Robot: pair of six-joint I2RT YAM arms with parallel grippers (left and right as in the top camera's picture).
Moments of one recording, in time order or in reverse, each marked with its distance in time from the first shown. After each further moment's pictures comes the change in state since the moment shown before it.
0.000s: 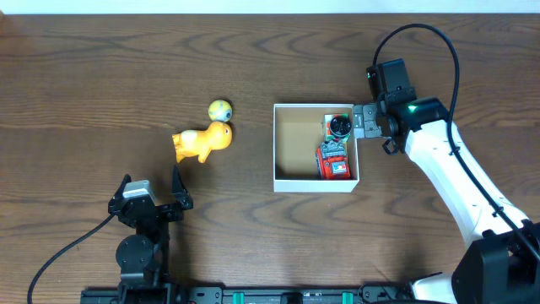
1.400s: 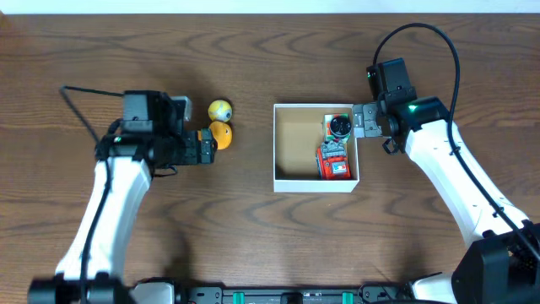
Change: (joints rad) left arm -0.009 1.419 0.972 -0.641 0.408 0.071; right arm 0.000 0.000 0.004 -0.001 0.000 0.000
